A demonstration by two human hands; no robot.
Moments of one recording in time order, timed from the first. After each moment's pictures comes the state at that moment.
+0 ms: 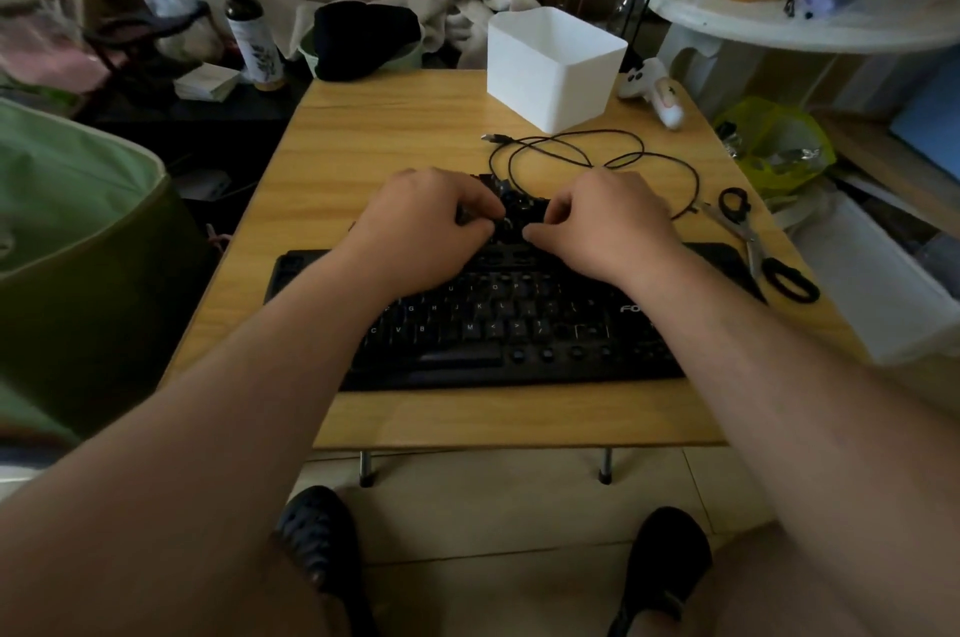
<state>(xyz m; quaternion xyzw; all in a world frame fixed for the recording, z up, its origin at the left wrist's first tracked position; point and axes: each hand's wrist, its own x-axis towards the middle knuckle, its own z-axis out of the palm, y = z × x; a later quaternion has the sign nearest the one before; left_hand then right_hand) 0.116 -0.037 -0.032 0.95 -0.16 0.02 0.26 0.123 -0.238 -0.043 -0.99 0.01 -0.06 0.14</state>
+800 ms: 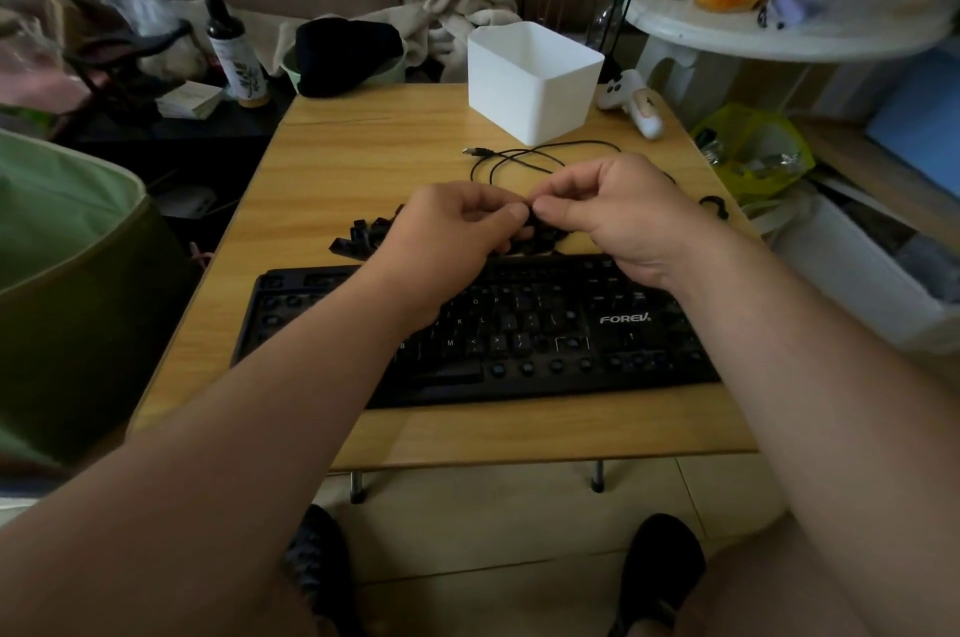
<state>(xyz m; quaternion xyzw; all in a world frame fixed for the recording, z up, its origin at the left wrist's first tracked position) 0.107 -0.077 -0.038 0.78 -0.07 -0.07 0.62 0.117 -0.265 -0.023 -0.82 -0.04 0.02 0.58</state>
